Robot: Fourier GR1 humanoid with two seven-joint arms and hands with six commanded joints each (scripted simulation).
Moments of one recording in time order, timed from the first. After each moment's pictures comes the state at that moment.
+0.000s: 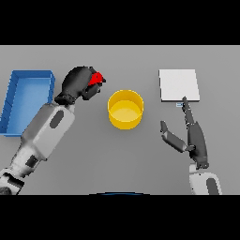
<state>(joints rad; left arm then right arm) -0.70 0.25 -0.39 -1.08 -0.55 0.03 0.20 0.11 -0.05 0.14 -1.73 0.28 -0.08 -0.05</state>
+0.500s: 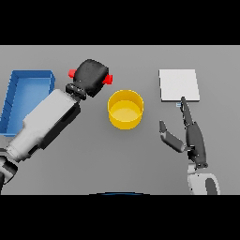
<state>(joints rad) -0.89 0.33 -0.66 -1.01 -0.82 -0.12 0.20 0.12 -0.03 0.14 -1.73 0.27 -0.07 -0.06</state>
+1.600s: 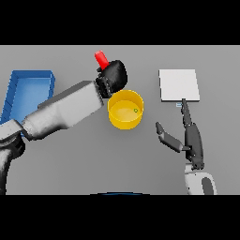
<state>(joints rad) -1.23 0.29 -1.15 -0.80 -1.13 -0.33 -0.01 0.11 0.00 0.13 -1.67 0.29 -0.12 -0.06</state>
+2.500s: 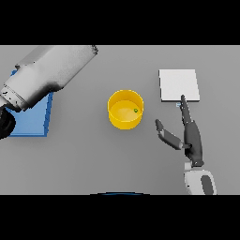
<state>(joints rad) -1.59 0.38 -1.11 -0.59 -1.06 -0.23 -0.13 0.08 0.00 0.13 -1.67 0.28 -0.12 -0.08</state>
